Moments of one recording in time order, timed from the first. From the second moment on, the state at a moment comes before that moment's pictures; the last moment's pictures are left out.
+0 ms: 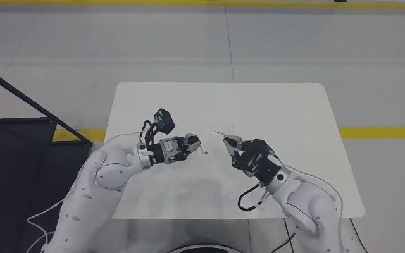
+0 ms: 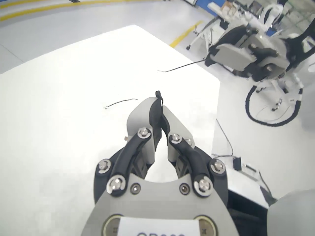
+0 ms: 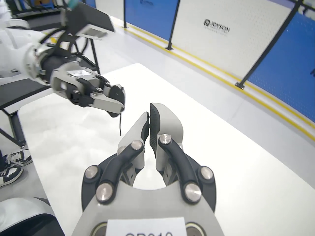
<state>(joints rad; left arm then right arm) 1.15 -1.12 -1.30 -1.73 0.56 -0.69 -0.70 -1.40 -1.25 1.32 -2.09 -1.31 -0.56 0.29</state>
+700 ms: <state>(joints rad) 1.08 -1.12 -1.24 -1.72 0.64 -0.65 -0.73 -1.45 -1.24 1.38 -2.10 -1.39 -0.63 0.11</state>
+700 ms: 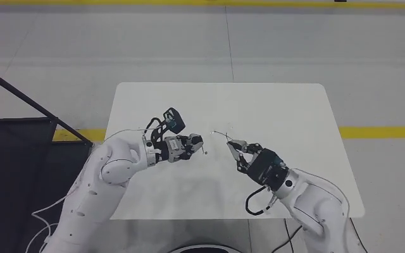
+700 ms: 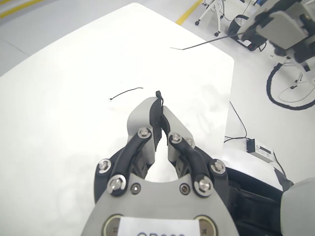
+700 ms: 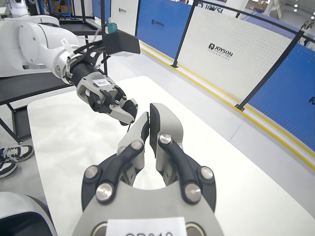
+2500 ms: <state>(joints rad) 0.91 -1.11 -1.07 -1.63 0.59 -0.71 -0.80 -1.36 -1.19 1.34 -2.00 -1.44 -0.83 -0.08</state>
